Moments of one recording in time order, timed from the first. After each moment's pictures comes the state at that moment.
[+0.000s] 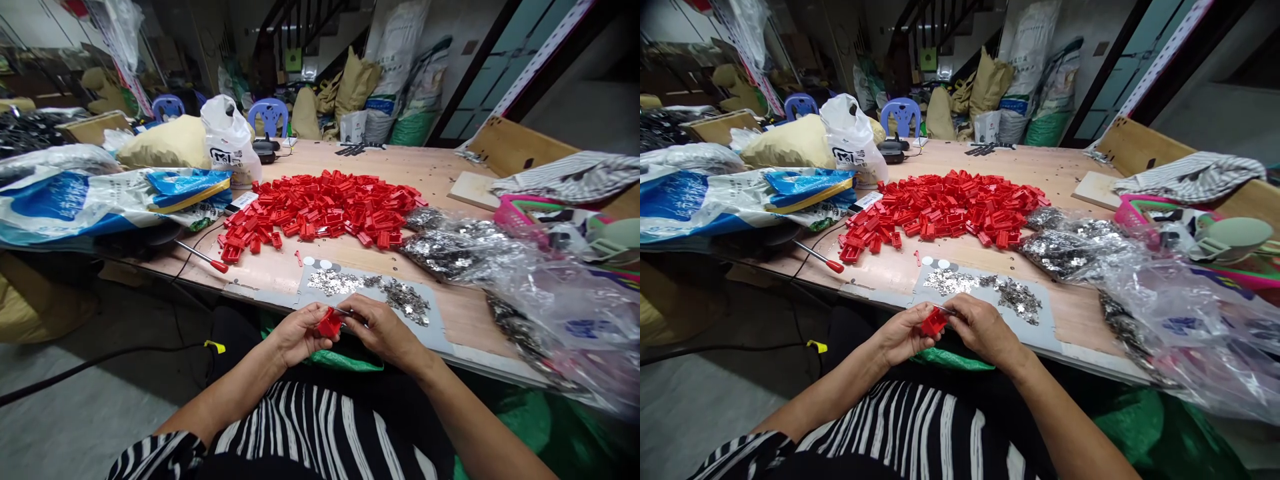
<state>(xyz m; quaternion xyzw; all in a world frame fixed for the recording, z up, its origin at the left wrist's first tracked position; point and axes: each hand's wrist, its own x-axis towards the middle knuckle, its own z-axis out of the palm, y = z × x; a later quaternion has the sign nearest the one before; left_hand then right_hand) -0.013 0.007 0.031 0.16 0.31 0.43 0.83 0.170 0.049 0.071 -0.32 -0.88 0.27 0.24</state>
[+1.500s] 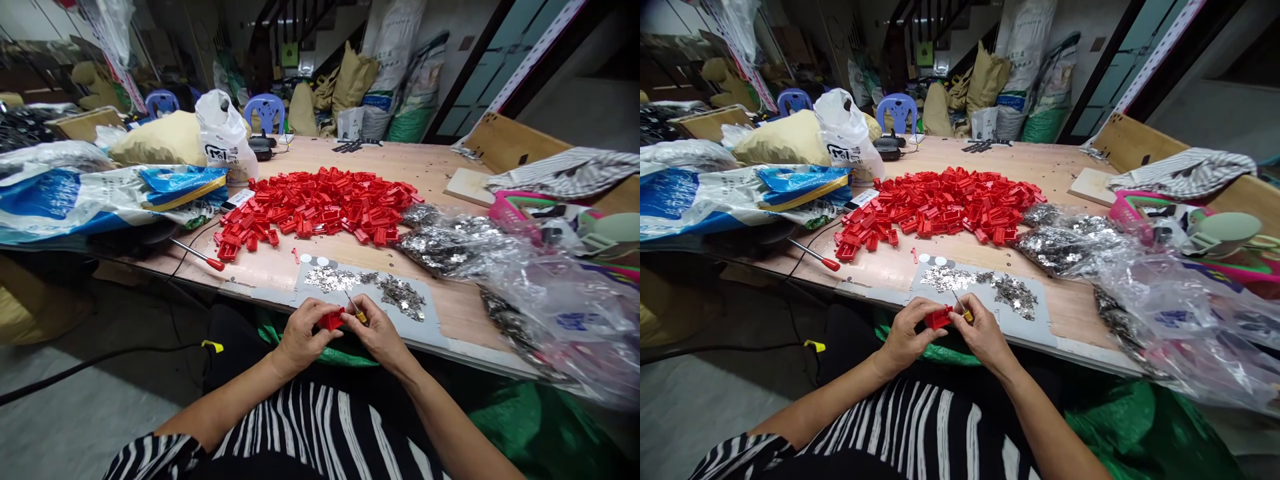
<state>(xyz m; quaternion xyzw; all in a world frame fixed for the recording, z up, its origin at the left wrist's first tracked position) -0.003 -0.003 0.018 0.66 0.43 0.52 0.33 0.178 0.039 0.019 -0.47 -0.70 0.43 0.32</state>
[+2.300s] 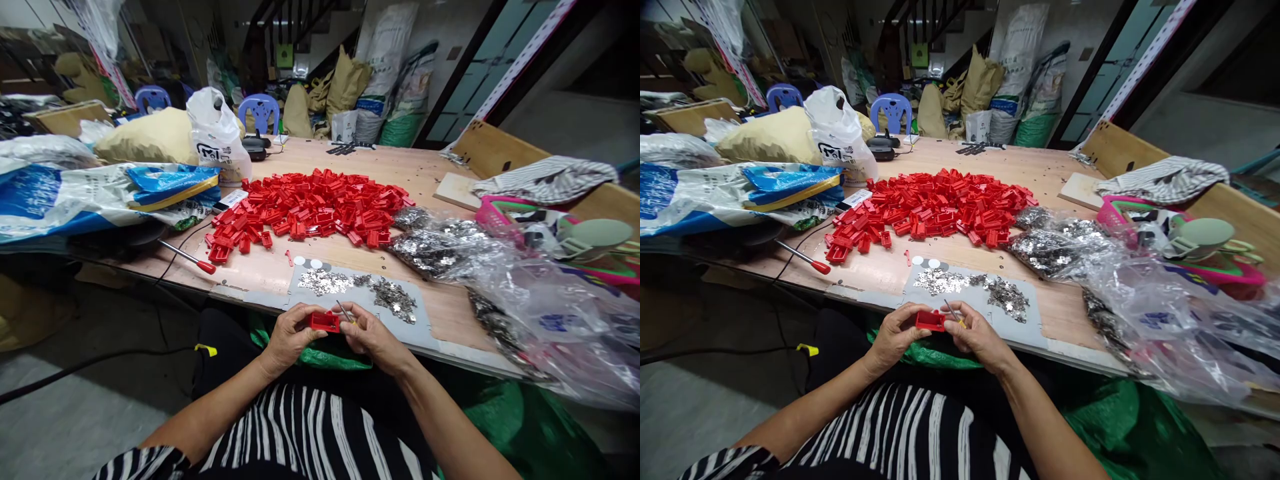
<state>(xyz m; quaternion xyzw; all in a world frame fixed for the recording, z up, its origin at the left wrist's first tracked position) -0.010 0.001 0.004 0.59 0.43 0.53 0.43 0.185 0.041 0.026 -0.42 -0.56 0.67 0.27</state>
